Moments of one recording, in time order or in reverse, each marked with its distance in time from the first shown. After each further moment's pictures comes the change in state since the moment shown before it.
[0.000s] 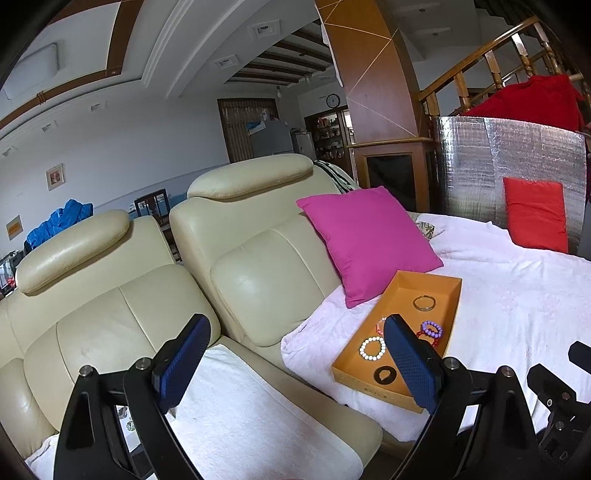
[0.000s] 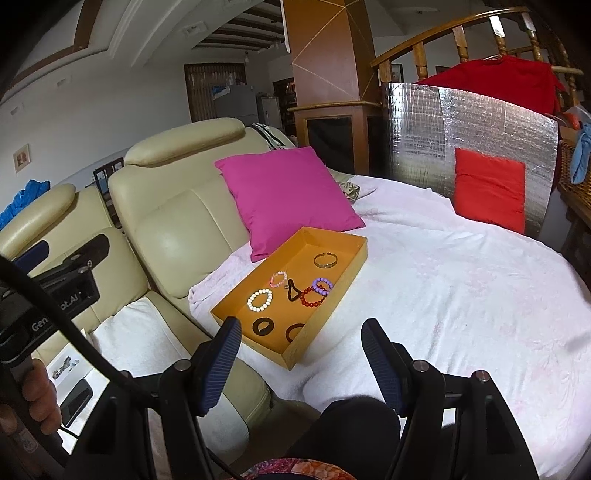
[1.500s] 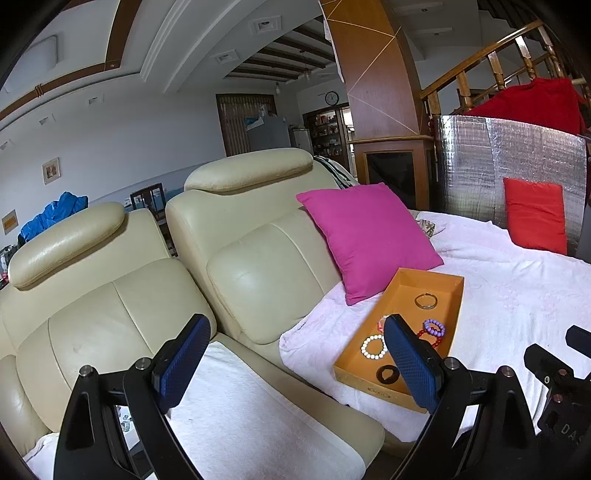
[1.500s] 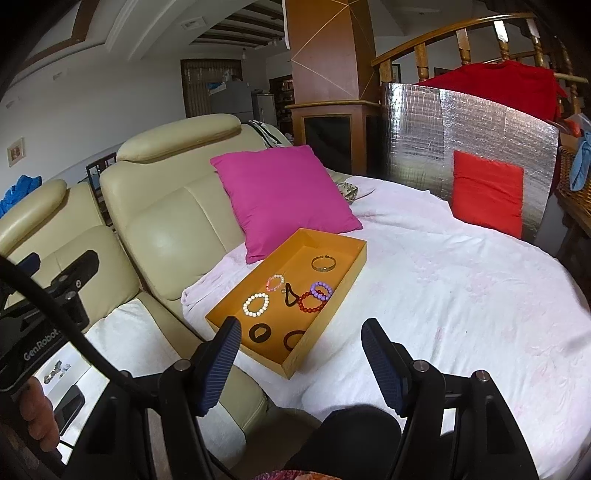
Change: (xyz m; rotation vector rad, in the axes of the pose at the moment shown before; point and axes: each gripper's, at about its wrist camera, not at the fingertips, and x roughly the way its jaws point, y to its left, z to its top) left arm 0.017 0.007 -0.006 -0.015 0.015 -0.020; right arm 0.017 0.014 0.011 -0.016 0.007 -0.035
